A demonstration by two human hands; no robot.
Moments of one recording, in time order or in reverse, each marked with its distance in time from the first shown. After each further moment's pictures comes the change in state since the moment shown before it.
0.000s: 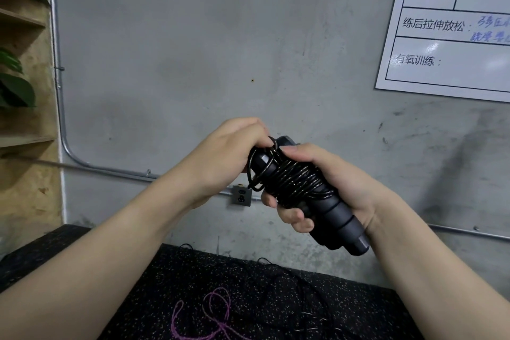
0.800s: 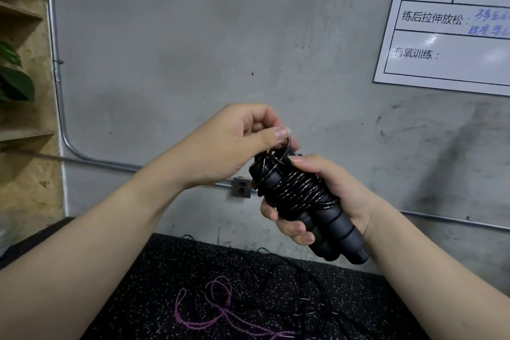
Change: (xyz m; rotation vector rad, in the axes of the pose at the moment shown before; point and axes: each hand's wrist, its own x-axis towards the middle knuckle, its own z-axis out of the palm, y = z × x) left_hand -0.001 -0.002 -0.015 0.042 -0.190 0.166; right_hand -0.003 0.026 0.007 0.155 -0.156 0.016
